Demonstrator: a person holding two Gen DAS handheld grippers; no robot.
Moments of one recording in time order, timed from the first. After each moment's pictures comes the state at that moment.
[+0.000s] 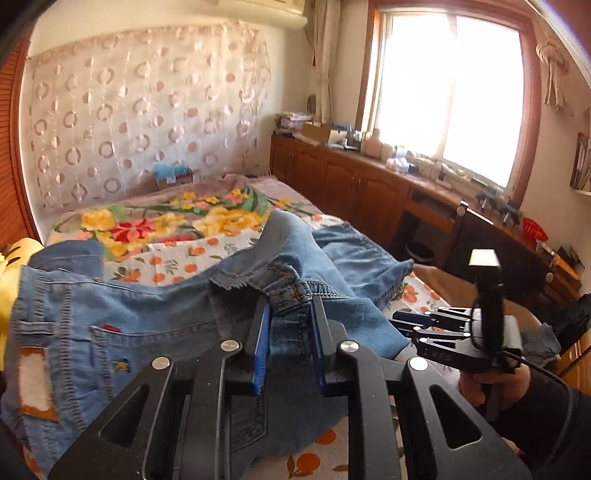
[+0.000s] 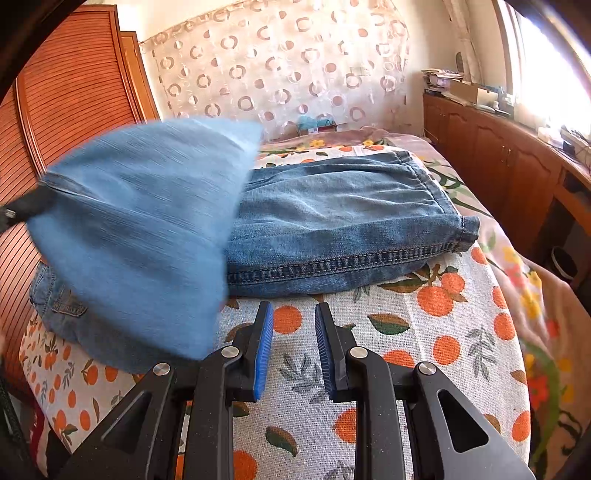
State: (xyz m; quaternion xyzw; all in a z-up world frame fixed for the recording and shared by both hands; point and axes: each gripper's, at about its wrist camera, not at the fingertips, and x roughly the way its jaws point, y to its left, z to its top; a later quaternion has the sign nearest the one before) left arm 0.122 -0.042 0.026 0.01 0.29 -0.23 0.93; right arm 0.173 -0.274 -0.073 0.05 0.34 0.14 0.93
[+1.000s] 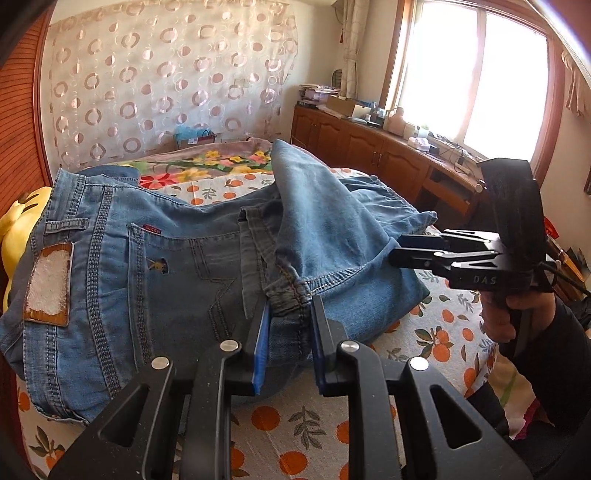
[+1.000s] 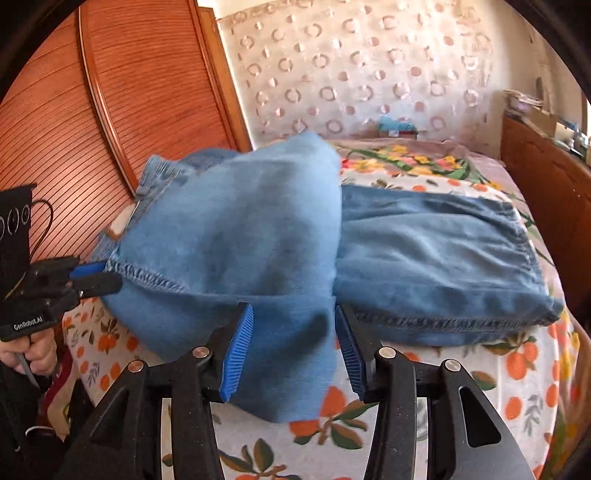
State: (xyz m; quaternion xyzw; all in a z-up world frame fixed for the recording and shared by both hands) left arm 0.092 0.001 -0.028 -0.01 0.35 -0.20 0.91; right arm 0.191 -0.218 -0.042 0.00 0.34 0.28 0.90
